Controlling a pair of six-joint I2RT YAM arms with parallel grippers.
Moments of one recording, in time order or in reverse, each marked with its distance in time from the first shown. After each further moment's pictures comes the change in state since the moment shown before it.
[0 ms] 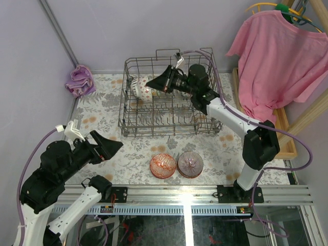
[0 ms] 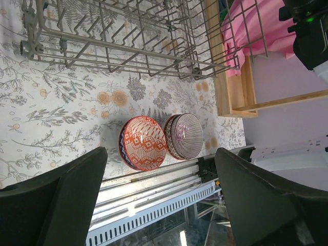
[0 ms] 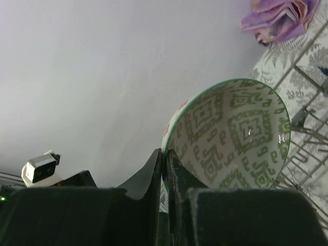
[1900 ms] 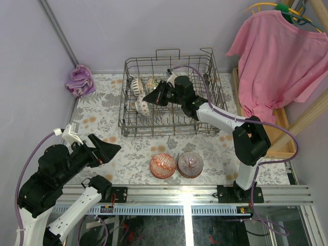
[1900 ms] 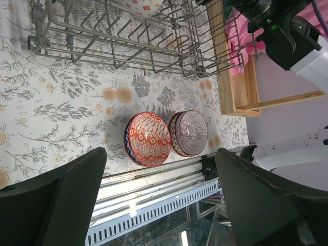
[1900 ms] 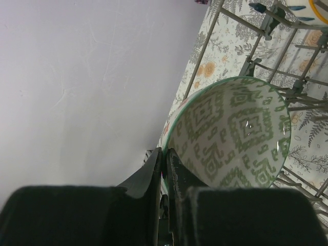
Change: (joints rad) left arm 0.000 -0.036 0.000 -0.043 -0.010 0.006; right arm 0.080 0.080 -0.095 -0.109 0.156 -0.014
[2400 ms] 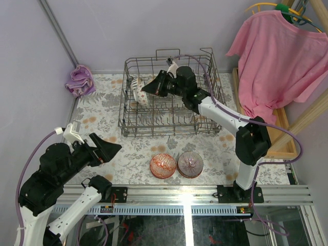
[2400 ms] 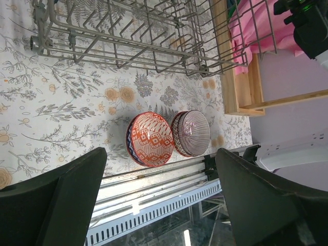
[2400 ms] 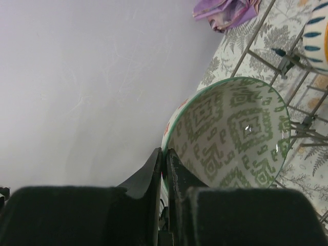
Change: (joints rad) left arm 0.000 0.012 0.000 0.000 0.000 0.006; right arm -0.015 0.000 0.150 -0.079 -0.008 -0.060
